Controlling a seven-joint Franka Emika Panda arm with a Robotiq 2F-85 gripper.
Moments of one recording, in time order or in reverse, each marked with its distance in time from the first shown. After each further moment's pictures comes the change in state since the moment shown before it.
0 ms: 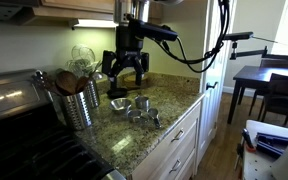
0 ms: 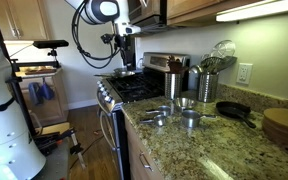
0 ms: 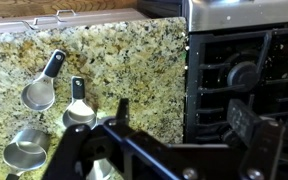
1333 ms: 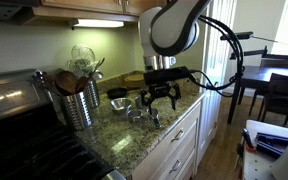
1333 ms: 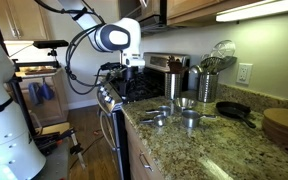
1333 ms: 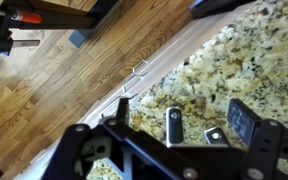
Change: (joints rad) arm -0.097 0.155 -0.103 -0.169 -0.171 0.073 0.554
